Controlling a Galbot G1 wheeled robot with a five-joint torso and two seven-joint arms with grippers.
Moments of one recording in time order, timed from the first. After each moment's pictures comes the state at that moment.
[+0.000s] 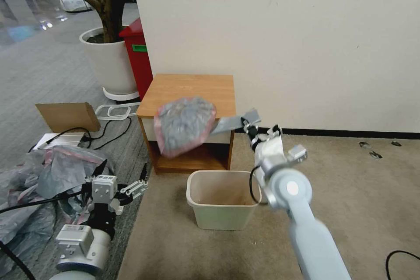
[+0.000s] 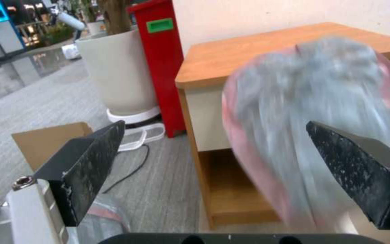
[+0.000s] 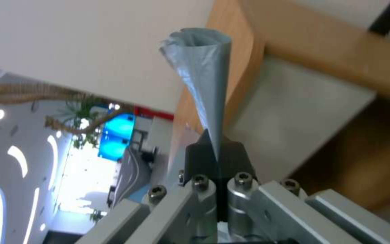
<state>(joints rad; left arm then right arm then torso) 1.85 -1.40 -0.67 -2.50 -0.05 0.25 -0.02 -1.19 1.43 0.20 2.12 1.34 -0.12 0.51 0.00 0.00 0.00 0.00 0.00</state>
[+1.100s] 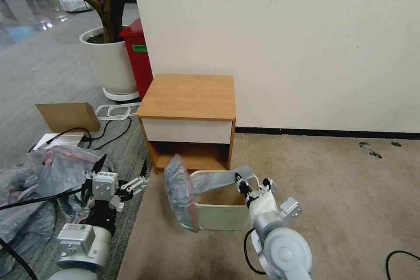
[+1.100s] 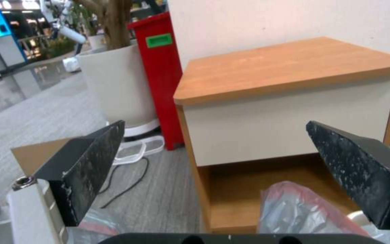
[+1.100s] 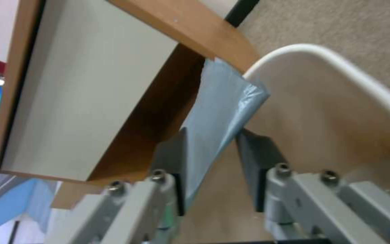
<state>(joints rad) 1.83 -1.39 -0.66 -2.50 -0.04 0.23 -0.02 -1.46 1.40 0.20 2.09 1.07 -0.15 0.55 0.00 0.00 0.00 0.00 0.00</state>
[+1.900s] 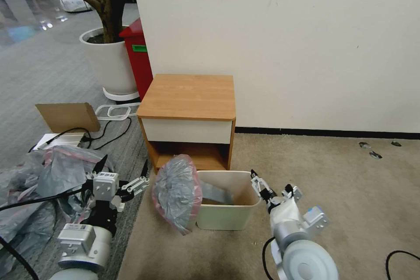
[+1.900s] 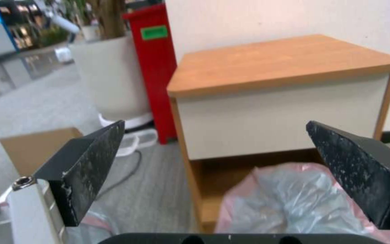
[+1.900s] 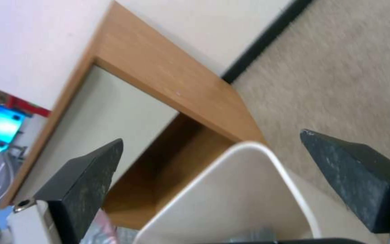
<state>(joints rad) 1.83 -1.39 -0.65 -2.50 -0.09 0.25 -0.02 -1.59 1.37 0.35 2.24 0.99 -0.16 0.46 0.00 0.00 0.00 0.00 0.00</state>
